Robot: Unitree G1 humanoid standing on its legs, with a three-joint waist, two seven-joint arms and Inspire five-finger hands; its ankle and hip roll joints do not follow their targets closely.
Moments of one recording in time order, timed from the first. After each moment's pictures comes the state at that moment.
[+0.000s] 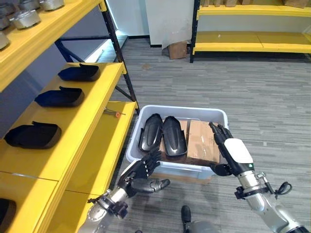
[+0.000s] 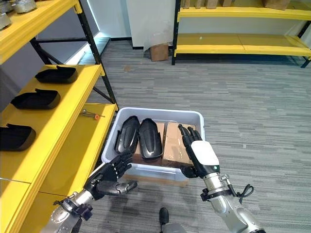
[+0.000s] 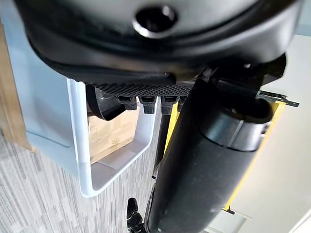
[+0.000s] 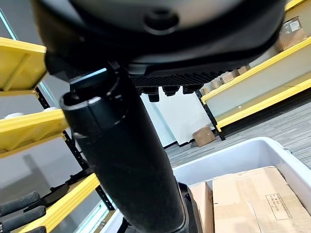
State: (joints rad) left arm 0.16 0.49 -0.31 0.15 -0.65 -0.25 -0.42; right arm 0.06 -0.71 0.33 0.09 -0.53 -0.26 -0.46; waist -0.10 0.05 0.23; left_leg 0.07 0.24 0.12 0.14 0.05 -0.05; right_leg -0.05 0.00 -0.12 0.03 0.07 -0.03
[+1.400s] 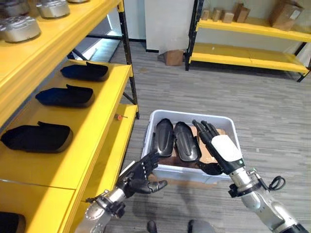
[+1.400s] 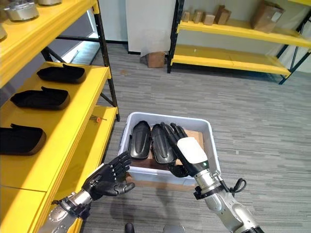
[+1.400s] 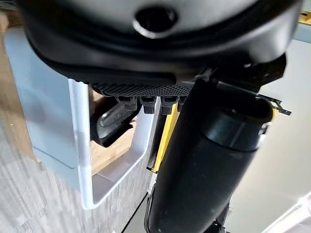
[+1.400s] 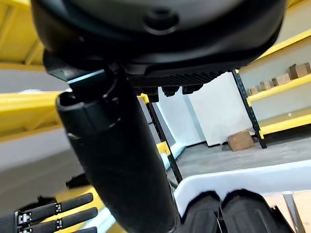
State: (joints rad) left arm 0.16 0.53 -0.30 0.19 -0.65 -0.22 -0.45; right arm 0.04 -0.68 0.31 0.01 -0.63 -0.35 -0.37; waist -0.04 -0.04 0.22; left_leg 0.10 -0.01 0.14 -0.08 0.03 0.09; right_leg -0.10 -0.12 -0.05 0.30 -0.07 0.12
